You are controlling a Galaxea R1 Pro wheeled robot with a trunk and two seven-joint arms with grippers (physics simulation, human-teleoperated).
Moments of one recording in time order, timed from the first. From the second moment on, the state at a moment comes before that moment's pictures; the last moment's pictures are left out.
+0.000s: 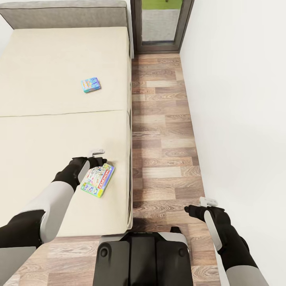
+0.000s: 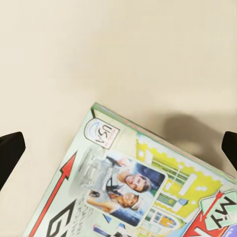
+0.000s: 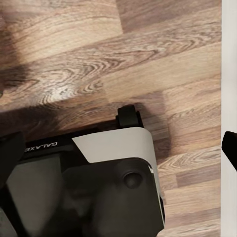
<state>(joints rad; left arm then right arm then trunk) -1.16 0.03 0.11 -0.46 -0.01 0.46 -0.04 -0.49 0.00 -0.11 -1.17 -0.18 0.82 -0.12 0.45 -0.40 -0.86</state>
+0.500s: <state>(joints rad) -1.16 0.03 0.11 -0.47 -0.01 0.46 -0.04 -0.49 0.00 -0.11 -1.17 -0.18 0.82 -0.12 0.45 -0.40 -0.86</state>
